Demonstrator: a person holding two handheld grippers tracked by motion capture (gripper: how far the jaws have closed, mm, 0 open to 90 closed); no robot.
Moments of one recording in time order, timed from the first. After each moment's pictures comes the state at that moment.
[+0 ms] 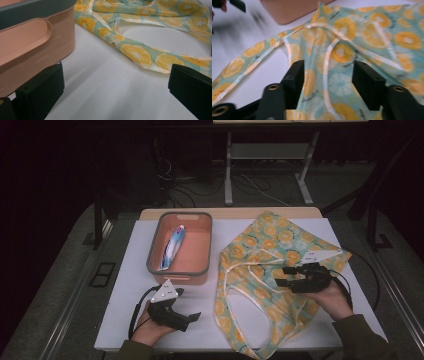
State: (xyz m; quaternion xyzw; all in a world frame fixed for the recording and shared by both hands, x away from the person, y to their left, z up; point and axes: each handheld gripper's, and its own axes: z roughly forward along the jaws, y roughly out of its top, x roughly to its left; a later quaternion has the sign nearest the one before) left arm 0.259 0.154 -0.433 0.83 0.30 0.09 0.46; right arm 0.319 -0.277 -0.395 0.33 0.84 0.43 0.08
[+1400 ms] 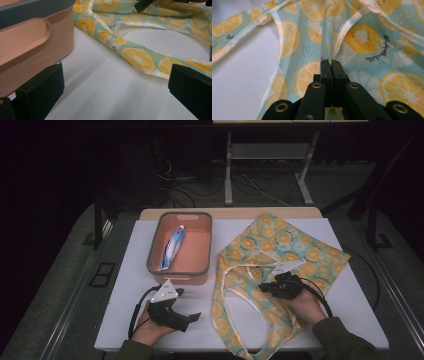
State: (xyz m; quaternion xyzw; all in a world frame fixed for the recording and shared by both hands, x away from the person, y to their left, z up) left arm 0.259 0.154 -0.433 0.83 0.29 0.09 0.46; right arm 0.327 -0.229 -0.444 0.31 0.87 0.38 0.07
